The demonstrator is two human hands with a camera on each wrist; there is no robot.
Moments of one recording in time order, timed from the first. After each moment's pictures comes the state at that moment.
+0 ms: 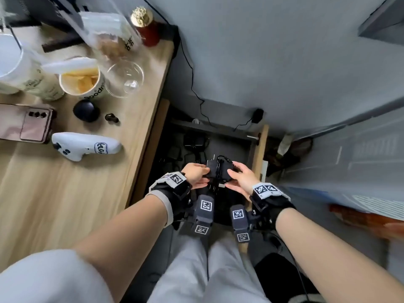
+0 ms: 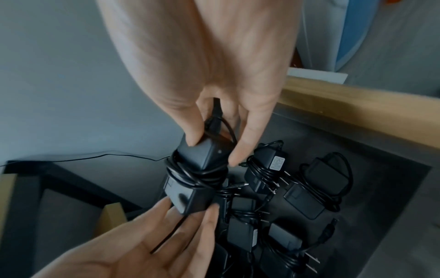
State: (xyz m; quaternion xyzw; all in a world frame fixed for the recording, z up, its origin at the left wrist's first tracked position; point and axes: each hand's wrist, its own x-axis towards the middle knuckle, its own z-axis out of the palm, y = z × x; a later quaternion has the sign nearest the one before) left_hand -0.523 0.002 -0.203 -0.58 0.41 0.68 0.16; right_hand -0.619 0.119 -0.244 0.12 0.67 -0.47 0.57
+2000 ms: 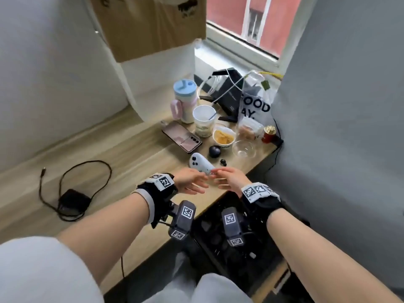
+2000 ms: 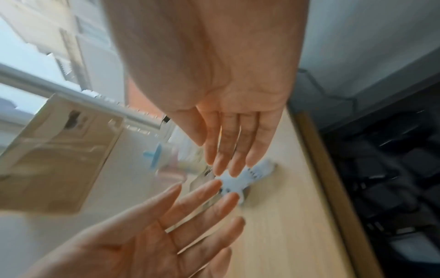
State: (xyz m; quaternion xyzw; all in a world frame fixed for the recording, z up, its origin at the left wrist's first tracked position) left_hand -0.336 -0.066 0.010 -0.59 0.45 0.67 -0.05; right_hand -0.493 -0.048 -0.003 -0.35 0.62 -0.27 0.64
